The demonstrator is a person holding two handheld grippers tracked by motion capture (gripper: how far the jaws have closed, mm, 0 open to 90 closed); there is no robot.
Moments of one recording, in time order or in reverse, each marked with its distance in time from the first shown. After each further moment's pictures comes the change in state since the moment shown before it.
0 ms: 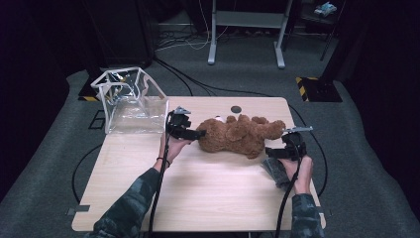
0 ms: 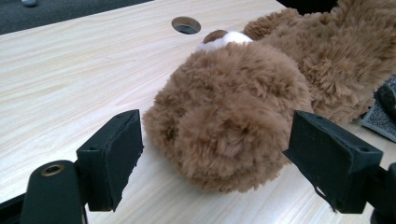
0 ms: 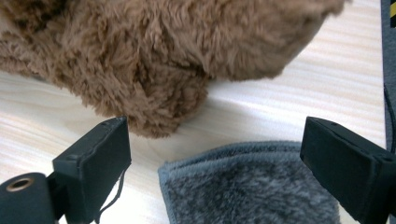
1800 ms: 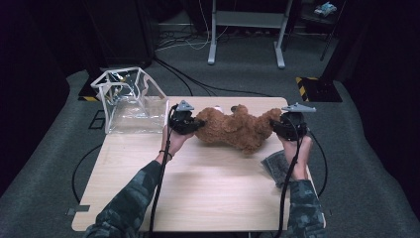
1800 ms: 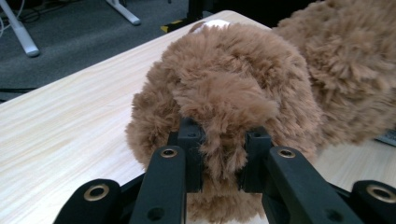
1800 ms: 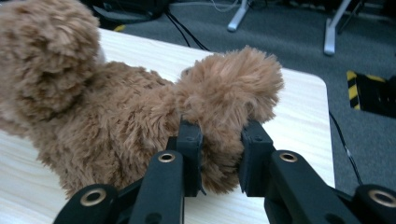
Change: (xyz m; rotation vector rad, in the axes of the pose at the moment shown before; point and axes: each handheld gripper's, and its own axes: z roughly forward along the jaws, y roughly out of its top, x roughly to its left) left arm 0.002 0.017 -0.004 -0.095 -0.019 0.130; right arm 0.024 0.061 -0.041 -0.254 -0.042 -0.100
